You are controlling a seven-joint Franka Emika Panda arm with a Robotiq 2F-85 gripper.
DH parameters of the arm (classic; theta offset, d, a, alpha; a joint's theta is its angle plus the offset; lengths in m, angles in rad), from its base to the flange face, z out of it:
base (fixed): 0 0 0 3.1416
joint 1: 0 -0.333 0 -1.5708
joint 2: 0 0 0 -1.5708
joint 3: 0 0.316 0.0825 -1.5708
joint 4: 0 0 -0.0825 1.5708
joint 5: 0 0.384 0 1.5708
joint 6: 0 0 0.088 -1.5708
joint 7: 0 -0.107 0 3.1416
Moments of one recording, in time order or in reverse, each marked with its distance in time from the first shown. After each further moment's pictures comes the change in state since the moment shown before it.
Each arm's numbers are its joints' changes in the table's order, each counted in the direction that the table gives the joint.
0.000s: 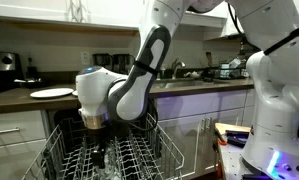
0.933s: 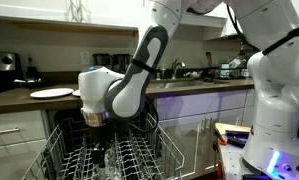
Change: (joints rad) arm 0.042 -0.001 0.027 -0.001 0.077 0.000 0.053
